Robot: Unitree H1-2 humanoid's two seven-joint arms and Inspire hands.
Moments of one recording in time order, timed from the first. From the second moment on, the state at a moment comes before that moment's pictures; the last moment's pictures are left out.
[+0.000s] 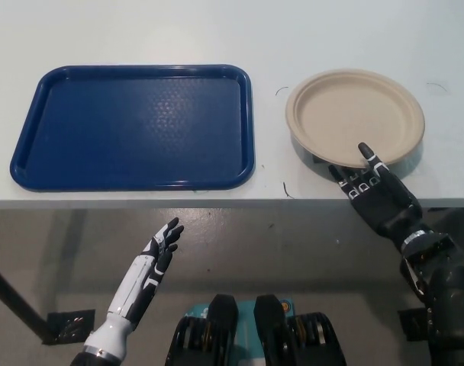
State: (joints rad) left_arm -0.10 0.13 -0.11 0.18 0.10 -0.31 -0.08; right_arm -0.53 -0.02 -0.33 0.45 1.05 0.46 -0.05
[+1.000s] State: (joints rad) left_arm -0.10 0.13 -0.11 0.18 0.10 -0.31 -0.08; right_arm -0.61 0.03 -0.42 0.43 0.91 0.45 -0.27
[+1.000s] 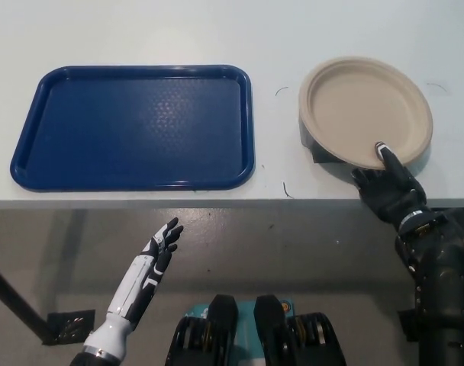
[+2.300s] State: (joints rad) left_arm -0.11 0.13 -0.11 0.18 0.09 -0.31 -0.09; right_arm -0.53 0.02 0.02 -0.11 0.97 0.47 -0.51
